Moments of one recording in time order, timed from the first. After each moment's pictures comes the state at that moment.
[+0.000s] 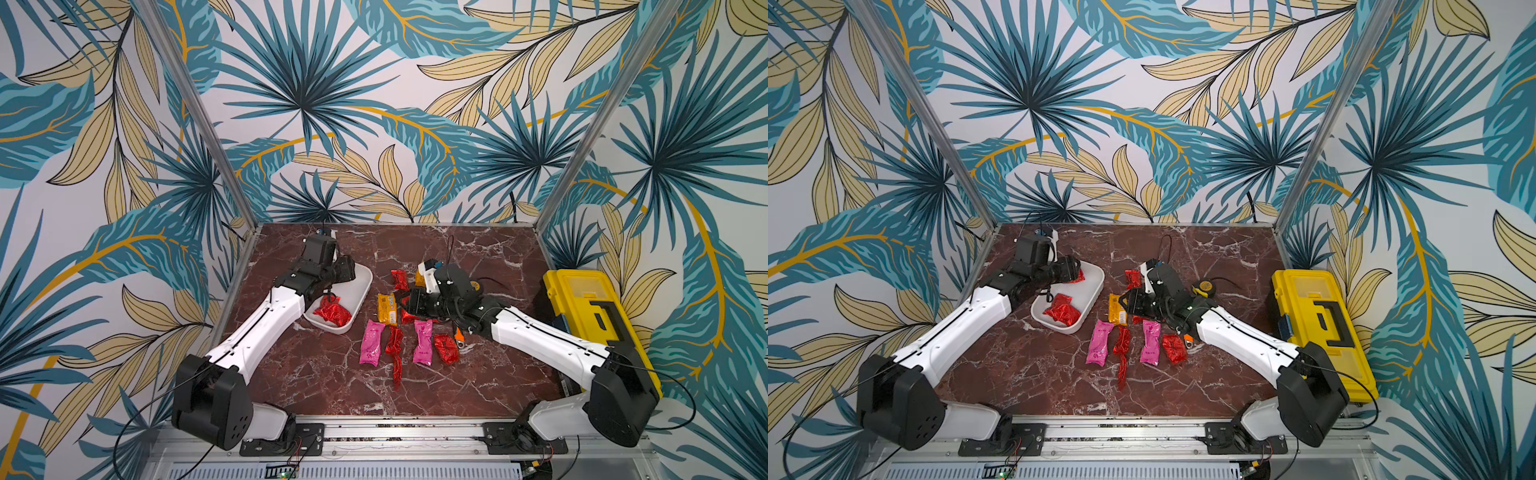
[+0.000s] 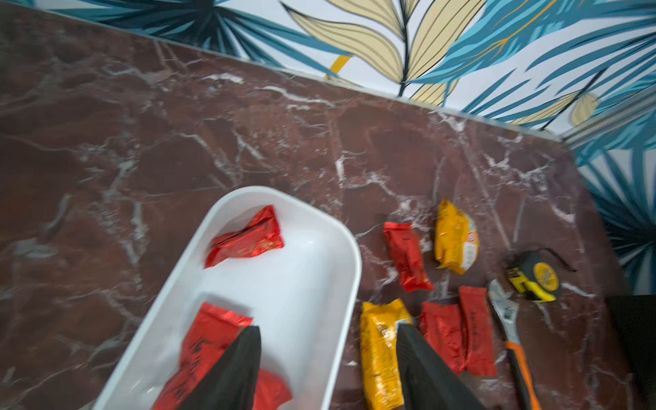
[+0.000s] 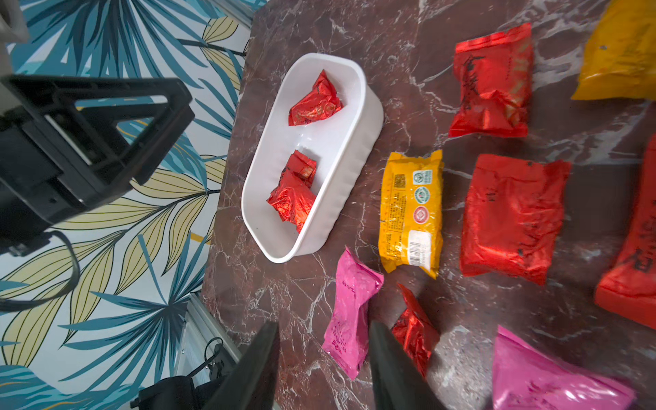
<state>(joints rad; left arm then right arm) -0.31 1.35 1.09 -0.43 -0.03 -0.44 0.69 1.45 1.01 -0.18 -0.22 0.80</state>
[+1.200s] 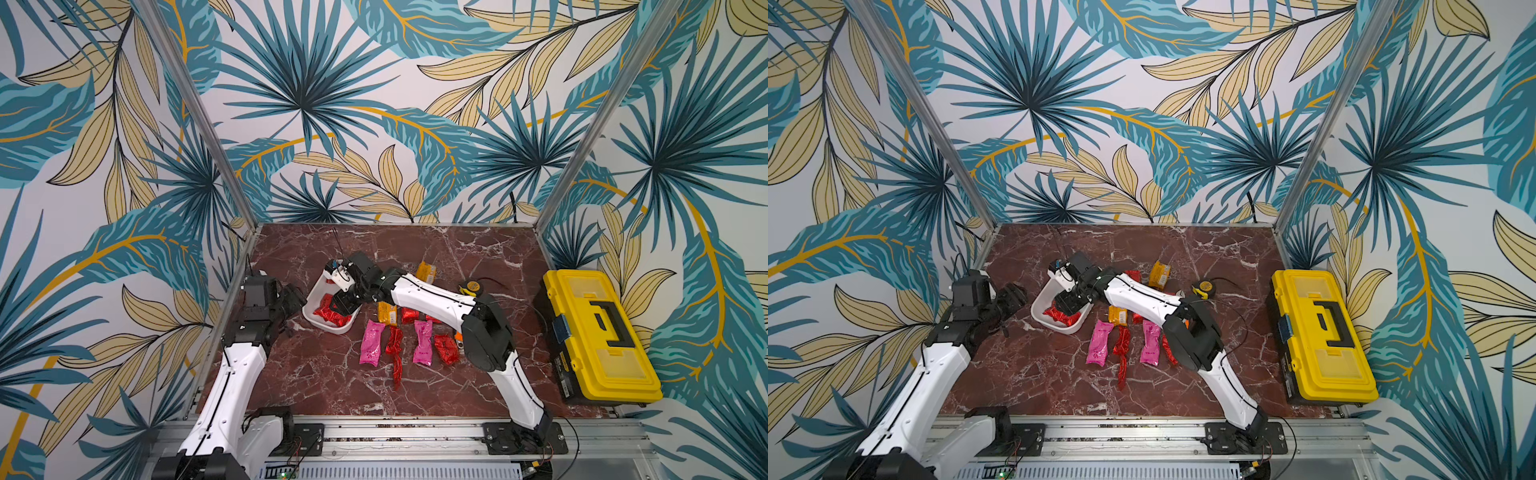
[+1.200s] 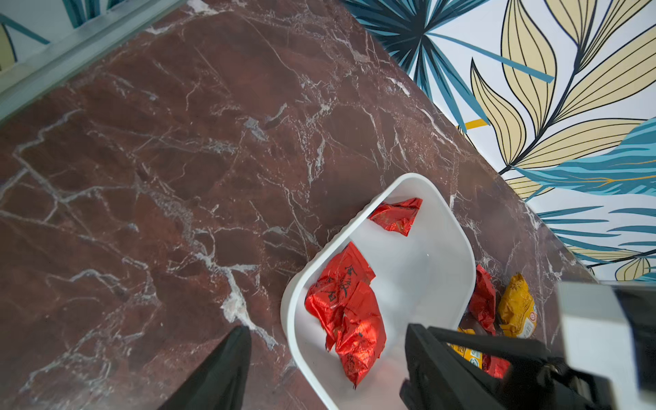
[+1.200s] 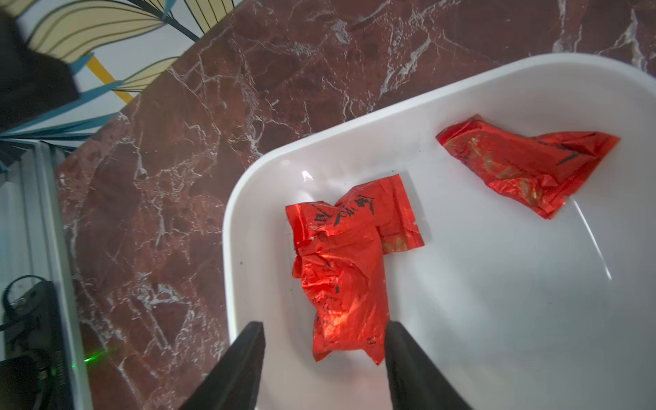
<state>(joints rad) 0.07 0.94 0.71 -0.46 0.05 -0.69 0.87 2.30 2.00 -0.57 -0.22 0.07</state>
